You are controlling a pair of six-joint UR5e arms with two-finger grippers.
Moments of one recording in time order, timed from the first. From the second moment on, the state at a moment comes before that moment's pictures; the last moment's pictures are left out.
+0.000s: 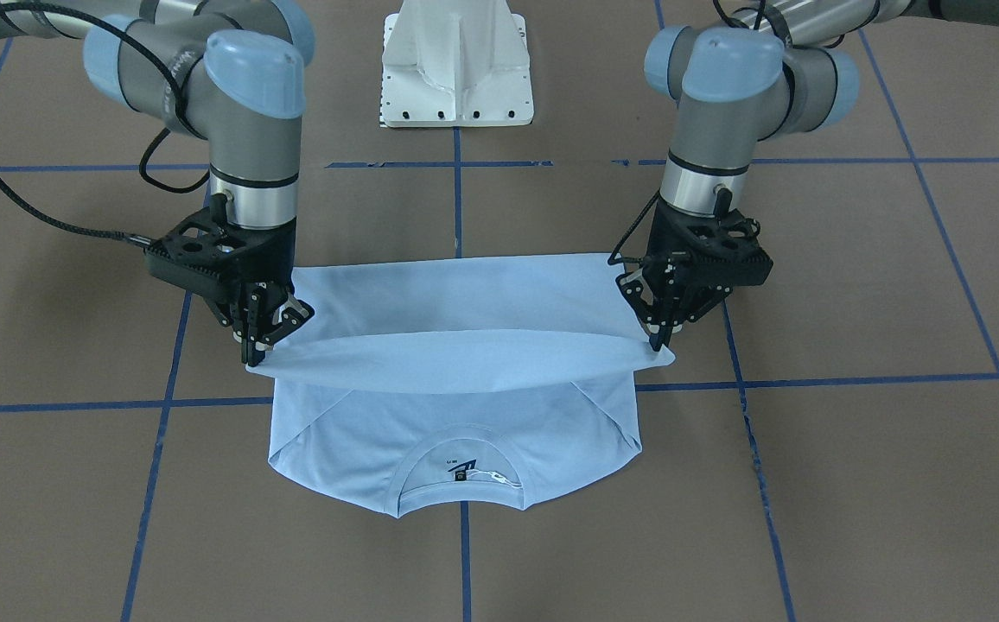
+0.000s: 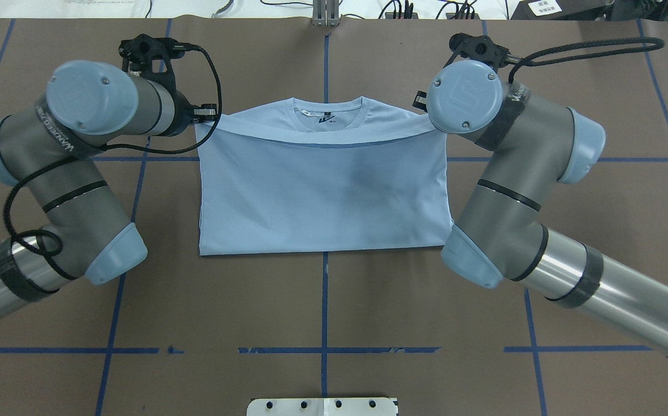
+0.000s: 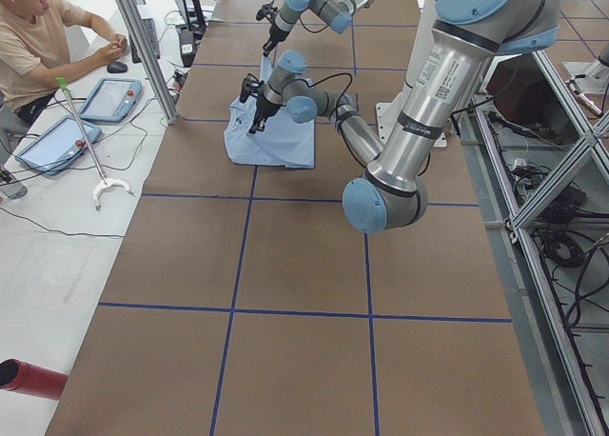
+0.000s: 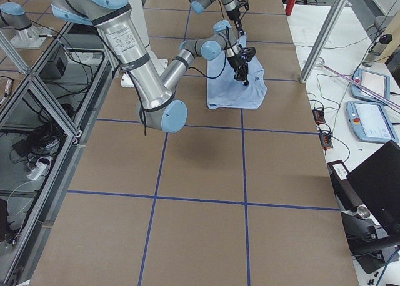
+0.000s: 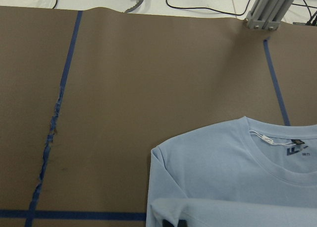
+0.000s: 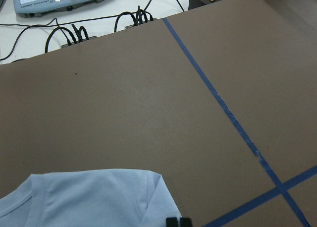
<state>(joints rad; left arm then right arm) -0.73 -2.09 -1.70 -1.88 -1.63 -1.13 0.68 -0.95 1.70 -1.64 1.45 1.50</state>
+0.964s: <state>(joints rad) -0.72 -2.21 -1.36 -2.03 -1.62 -1.10 0.67 -0.92 1.46 -1.45 1.45 1.46</state>
